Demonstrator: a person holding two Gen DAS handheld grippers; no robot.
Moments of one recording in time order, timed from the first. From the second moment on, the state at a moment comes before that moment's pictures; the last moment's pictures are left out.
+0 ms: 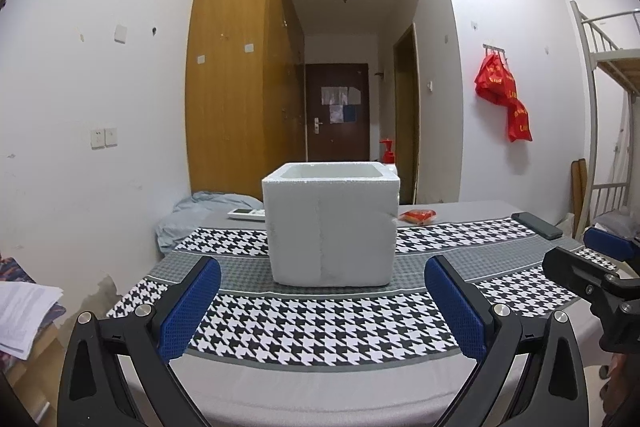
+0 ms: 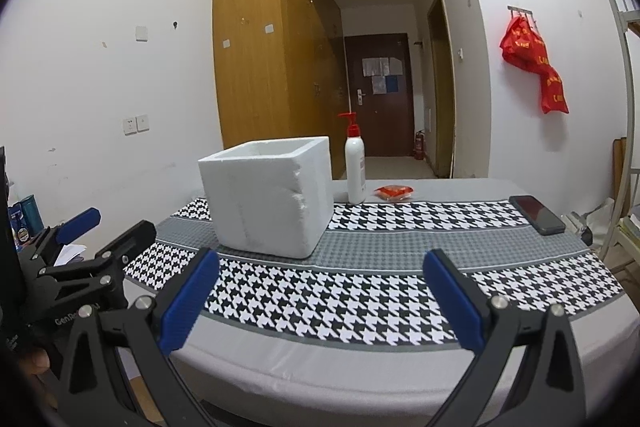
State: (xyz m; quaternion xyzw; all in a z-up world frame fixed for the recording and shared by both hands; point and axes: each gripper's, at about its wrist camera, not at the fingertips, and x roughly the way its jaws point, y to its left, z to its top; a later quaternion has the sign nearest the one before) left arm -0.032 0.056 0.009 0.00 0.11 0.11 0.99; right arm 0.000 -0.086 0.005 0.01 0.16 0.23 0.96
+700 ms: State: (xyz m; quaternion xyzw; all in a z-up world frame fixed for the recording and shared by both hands) left arm -0.073 0.044 0.023 0.01 0.08 0.11 0.99; right arm -0.038 -0.091 0.018 0.00 0.12 0.23 0.97
